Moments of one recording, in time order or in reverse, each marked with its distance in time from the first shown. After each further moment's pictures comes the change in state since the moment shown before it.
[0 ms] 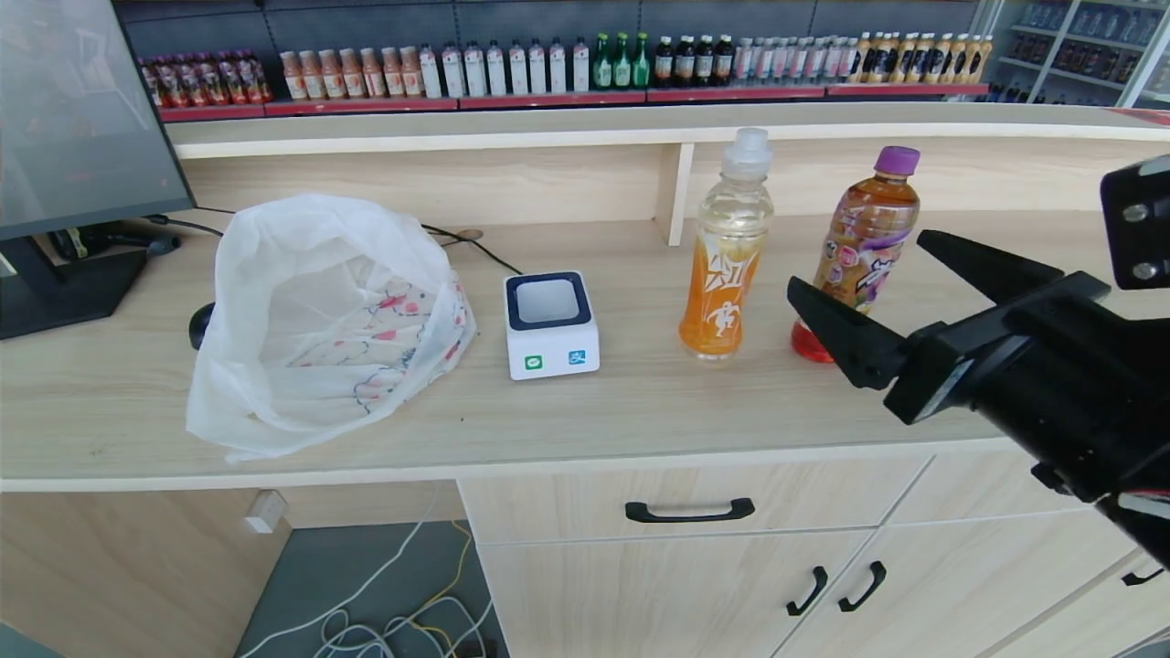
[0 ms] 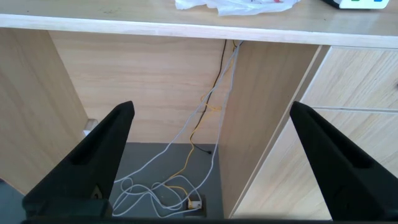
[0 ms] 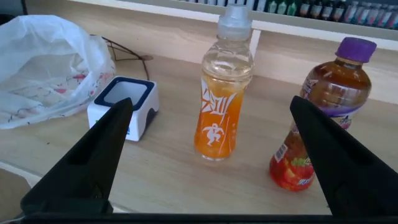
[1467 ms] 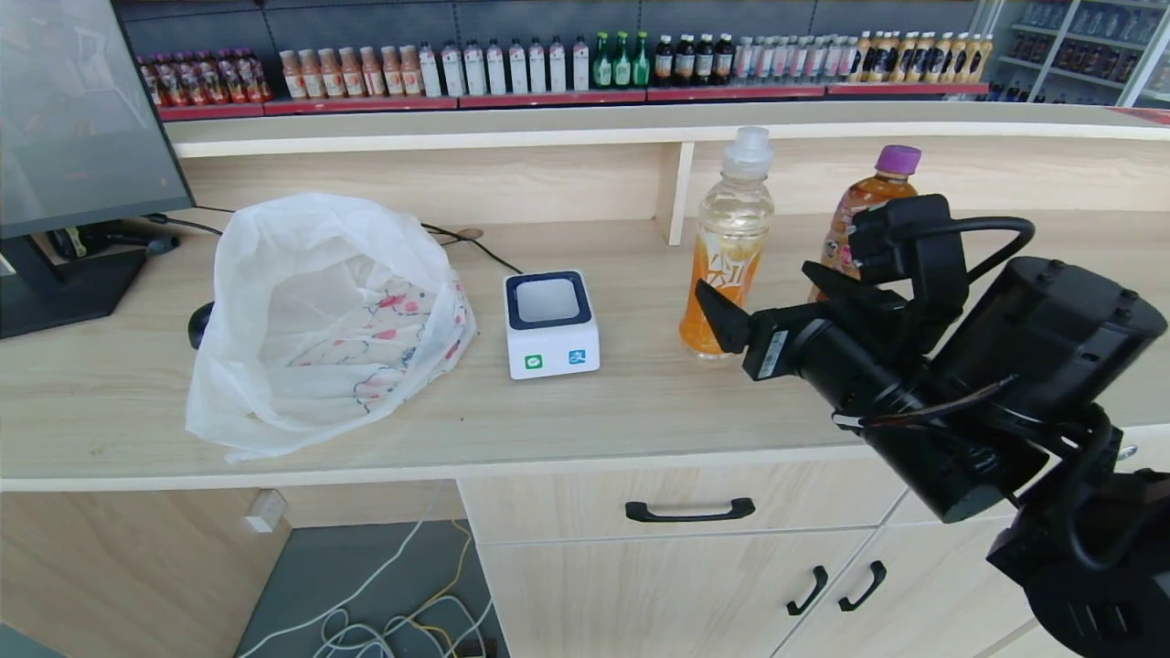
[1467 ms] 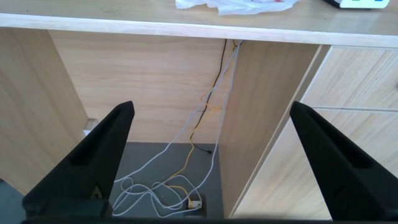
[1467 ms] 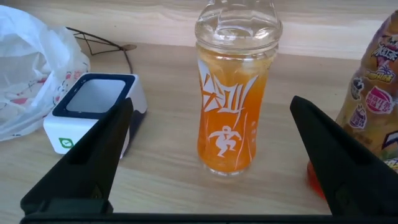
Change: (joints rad) left arm 0.000 0.000 0.000 0.000 0.000 0.000; right arm -0.086 0.343 -0.164 -0.127 -0.007 0.129
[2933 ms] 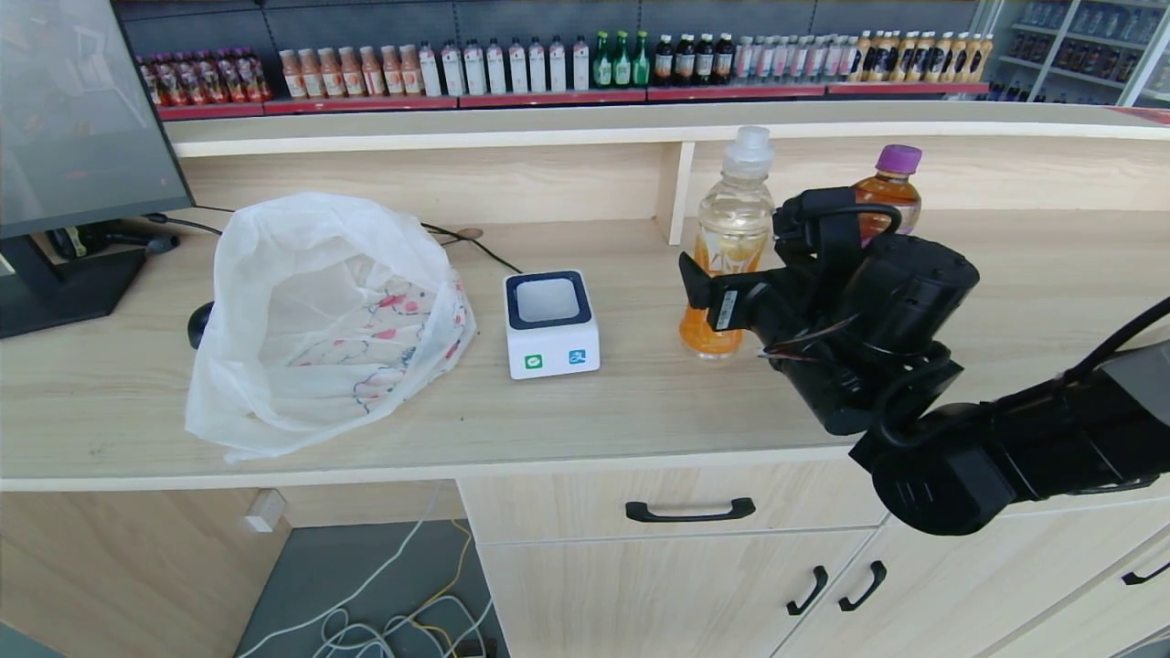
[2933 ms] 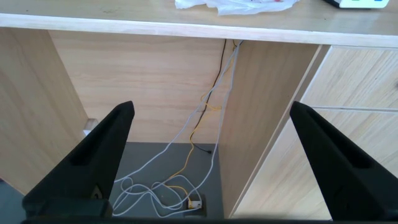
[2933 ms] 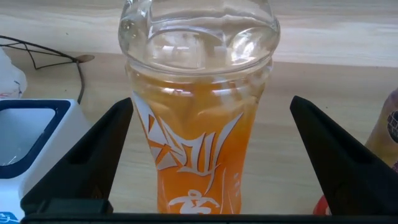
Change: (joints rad) left arm 0.000 0.000 0.000 0.000 0.000 0.000; right arm -0.113 0.240 -0.278 -0.002 0.007 -0.011
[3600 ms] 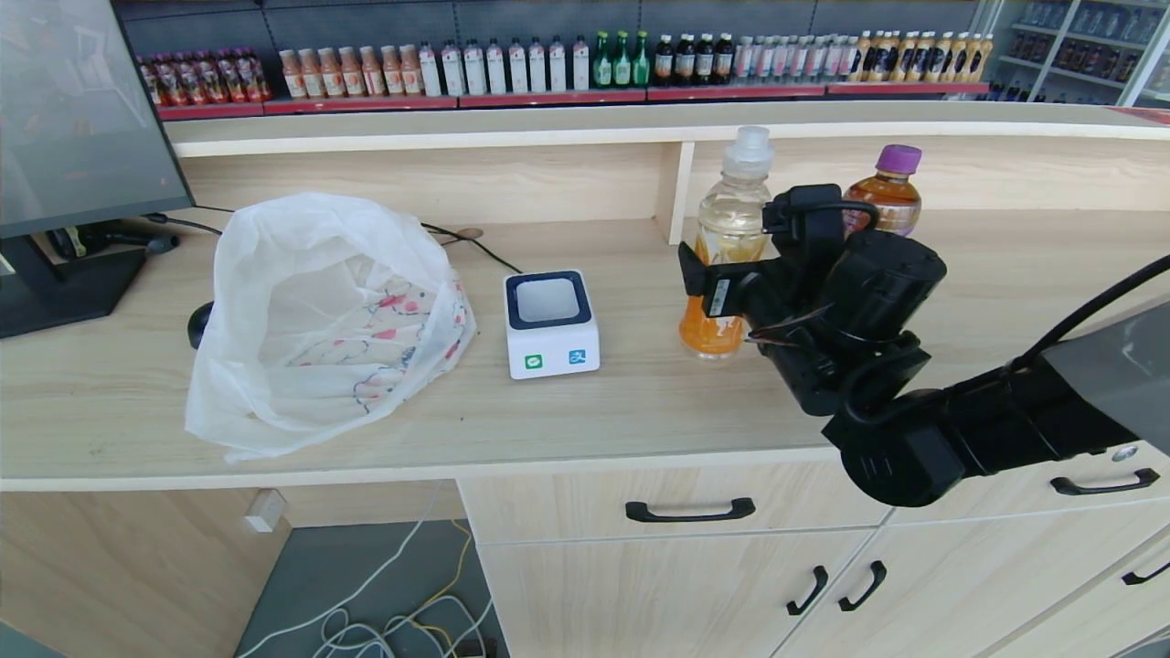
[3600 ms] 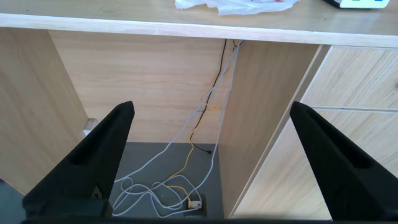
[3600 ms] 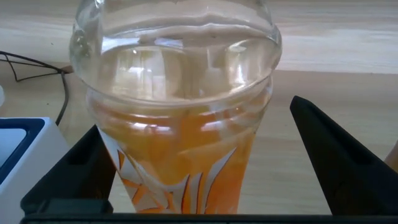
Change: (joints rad) left arm 0.000 0.000 0.000 0.000 0.000 0.000; right arm -0.027 0.074 -0.100 -0.013 -0.001 -0.009
